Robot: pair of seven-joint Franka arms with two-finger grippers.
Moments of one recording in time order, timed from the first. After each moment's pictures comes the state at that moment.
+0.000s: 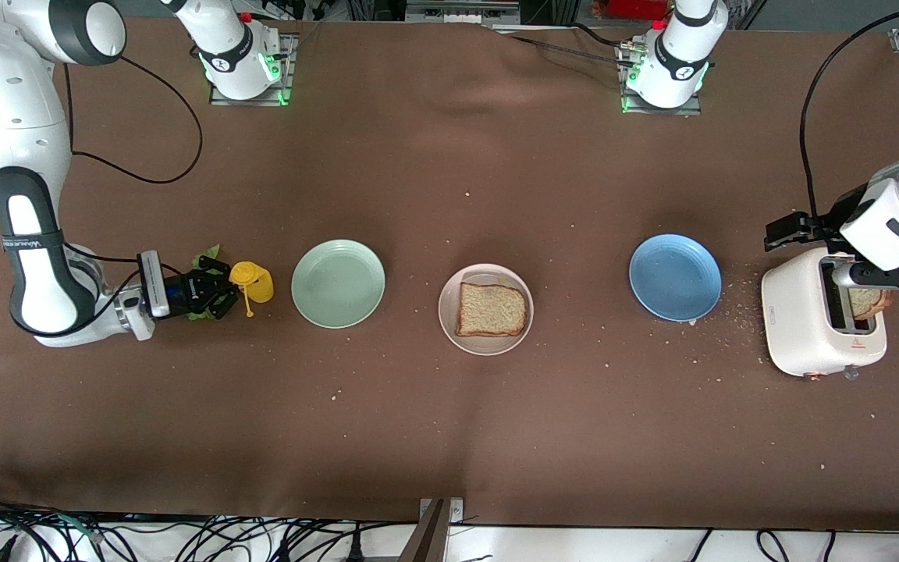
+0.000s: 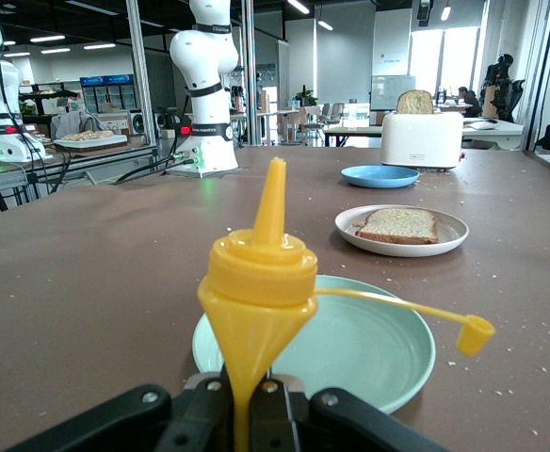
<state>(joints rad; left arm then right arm) -0.01 0.18 0.01 -1.55 -0.01 1.62 0.01 -0.20 0.92 0.02 -1.50 0.99 1.40 -2.50</state>
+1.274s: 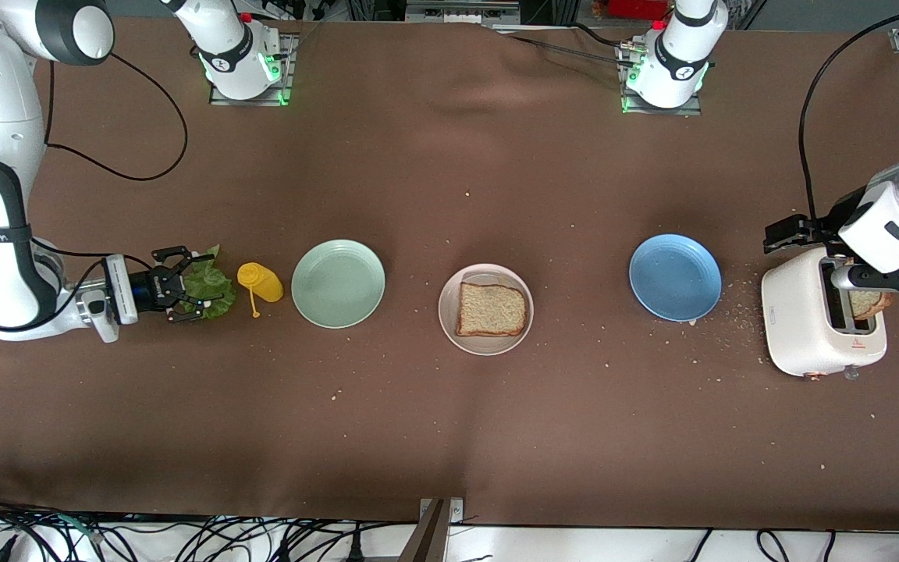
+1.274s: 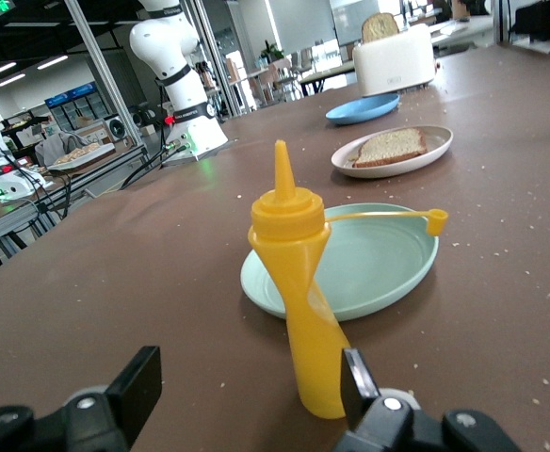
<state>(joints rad) -0.01 0.19 0.01 -1.55 -0.01 1.62 0.01 -0.24 0.85 -0.05 -1.46 0.87 1.37 -2.16</state>
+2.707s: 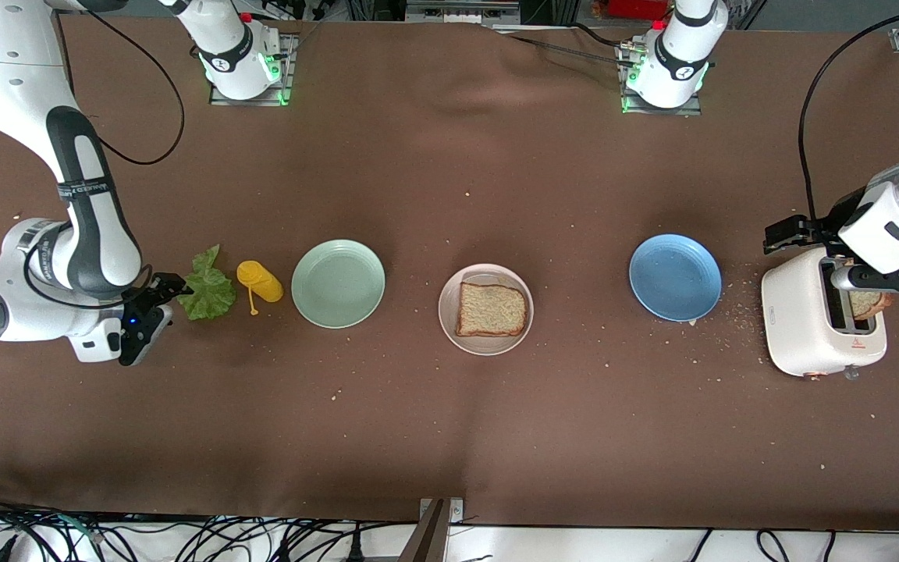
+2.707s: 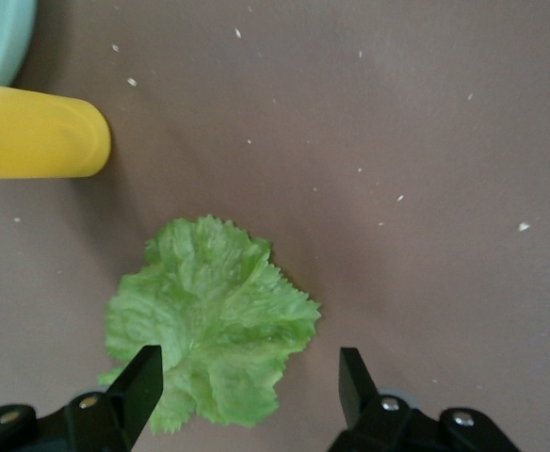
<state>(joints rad) -0.01 0.19 0.01 -1.55 -0.01 1.63 0.01 -0.05 0.67 -0.05 -1.62 0.17 2.00 -1.06</state>
